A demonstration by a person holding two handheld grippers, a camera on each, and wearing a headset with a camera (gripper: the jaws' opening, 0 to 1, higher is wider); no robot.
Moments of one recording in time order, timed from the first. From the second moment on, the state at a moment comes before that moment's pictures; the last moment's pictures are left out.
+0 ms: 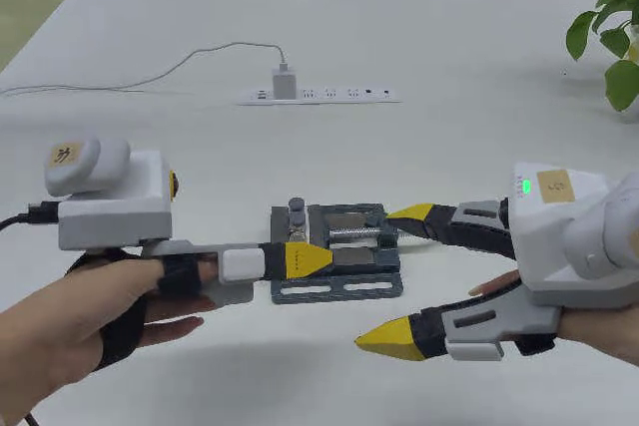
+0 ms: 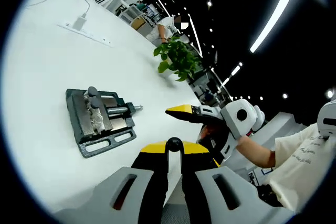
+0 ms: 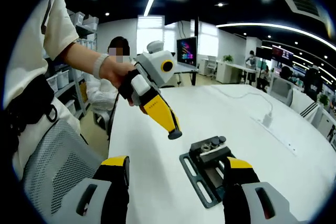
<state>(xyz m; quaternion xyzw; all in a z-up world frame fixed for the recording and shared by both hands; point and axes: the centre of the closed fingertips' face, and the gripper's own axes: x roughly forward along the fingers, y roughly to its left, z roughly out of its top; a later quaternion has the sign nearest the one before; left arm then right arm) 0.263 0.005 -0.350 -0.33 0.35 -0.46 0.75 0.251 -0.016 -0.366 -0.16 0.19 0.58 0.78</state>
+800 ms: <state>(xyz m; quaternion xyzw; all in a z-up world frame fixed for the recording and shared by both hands) 0.243 -0.006 -0.327 -0.52 0.35 -0.48 0.62 0.241 -0.005 -0.322 -0.14 0.11 0.59 0.79</state>
